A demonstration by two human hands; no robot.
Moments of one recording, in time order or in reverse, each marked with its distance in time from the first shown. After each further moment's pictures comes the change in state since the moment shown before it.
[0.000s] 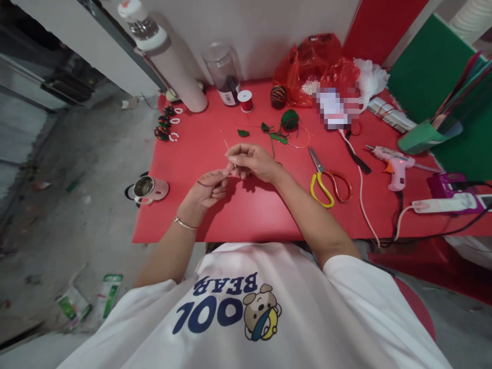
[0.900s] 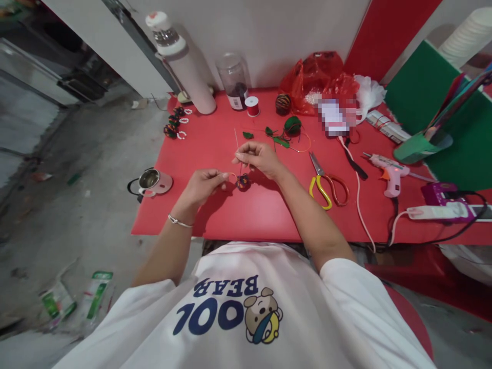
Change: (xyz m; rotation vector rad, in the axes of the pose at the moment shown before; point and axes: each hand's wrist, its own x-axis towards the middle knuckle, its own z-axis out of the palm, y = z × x) left_hand -0.012 0.000 -0.010 0.523 0.202 0.264; right_hand 0.003 -0.002 -0.005 -0.183 0.135 -0.070
